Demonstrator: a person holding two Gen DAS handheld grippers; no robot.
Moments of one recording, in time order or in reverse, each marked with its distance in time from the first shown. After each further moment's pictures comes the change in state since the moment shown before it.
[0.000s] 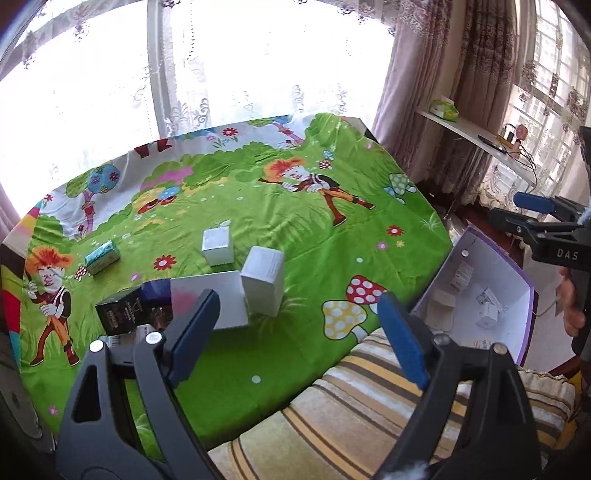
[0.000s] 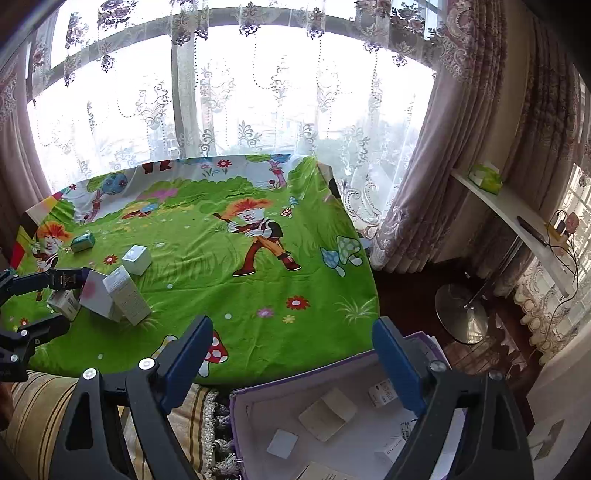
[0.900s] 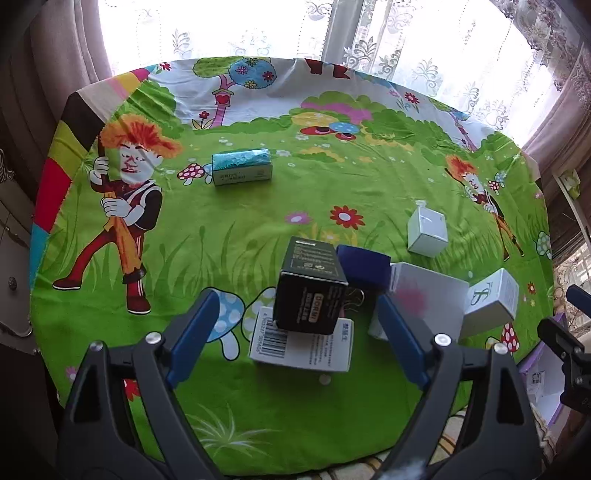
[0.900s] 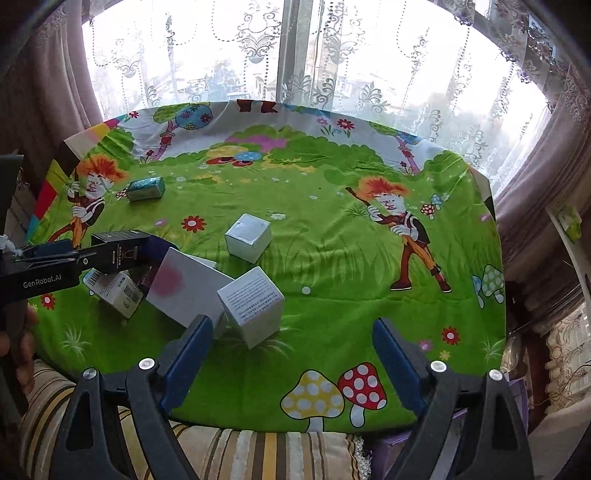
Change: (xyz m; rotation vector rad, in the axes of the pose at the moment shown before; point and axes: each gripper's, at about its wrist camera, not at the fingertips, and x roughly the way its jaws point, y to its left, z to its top) left arm 0.064 0.185 -0.028 -0.410 0.163 0.246; right arm 0.094 0.196 0.032 -0.226 0.169 0.133
